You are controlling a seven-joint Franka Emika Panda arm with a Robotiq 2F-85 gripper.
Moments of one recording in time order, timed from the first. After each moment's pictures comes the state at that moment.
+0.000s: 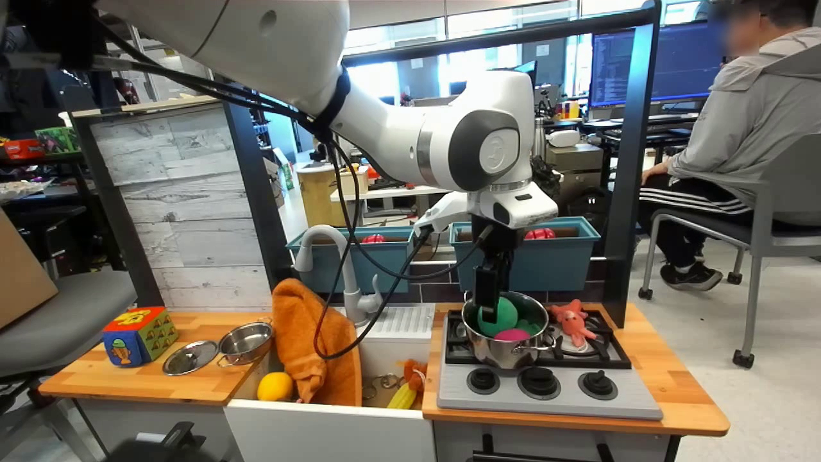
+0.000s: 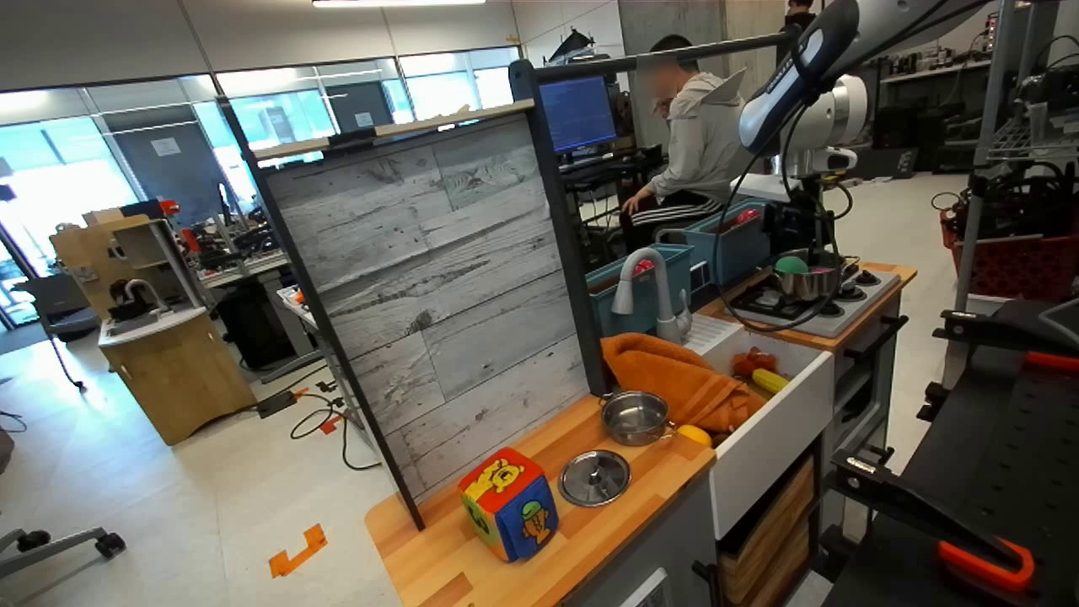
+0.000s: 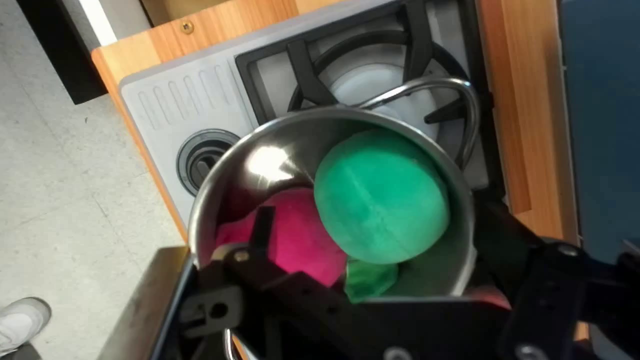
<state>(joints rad) -0.43 1.35 -0.25 -0.81 0.32 2.17 1.21</state>
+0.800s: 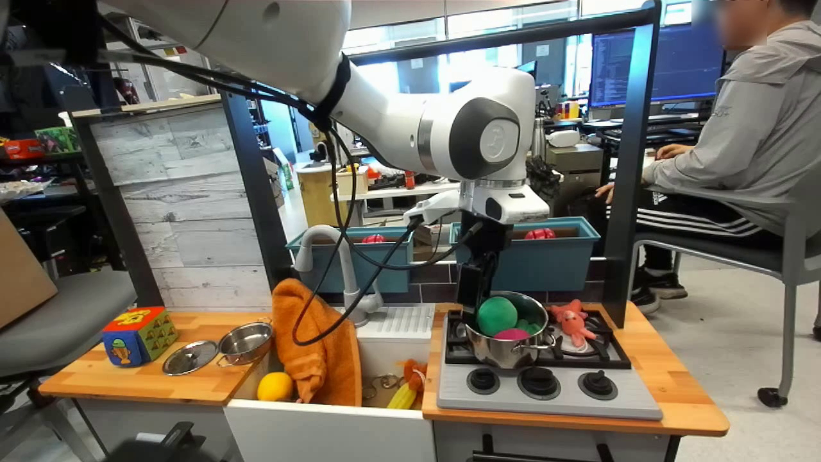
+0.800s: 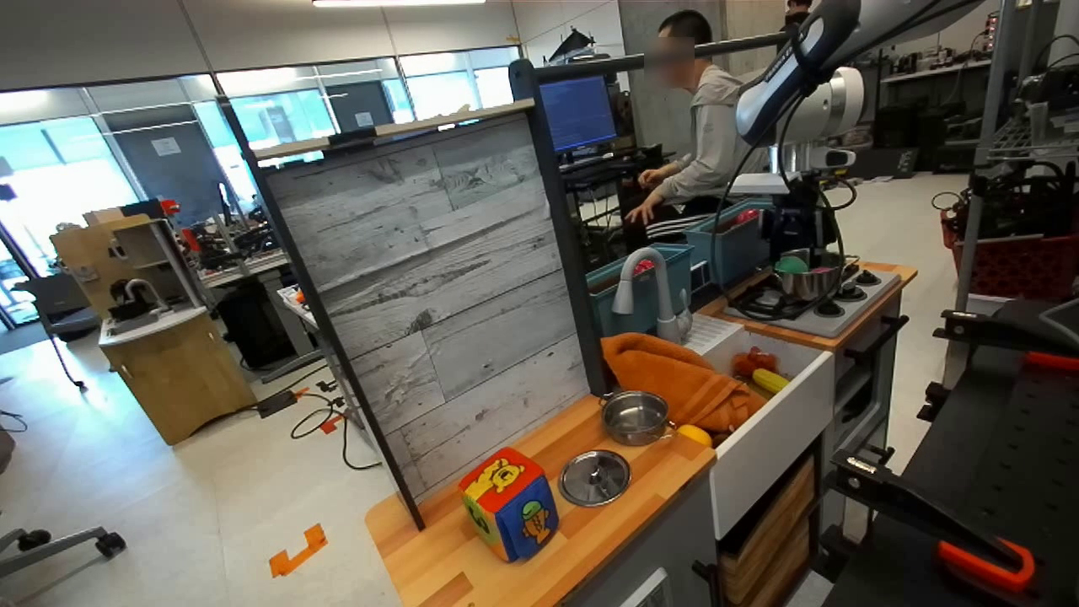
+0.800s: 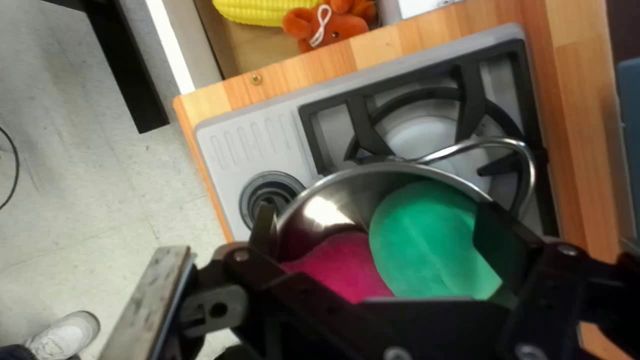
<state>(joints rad) -0.45 1.35 -0.21 -0.77 0.31 1.99 1.20</state>
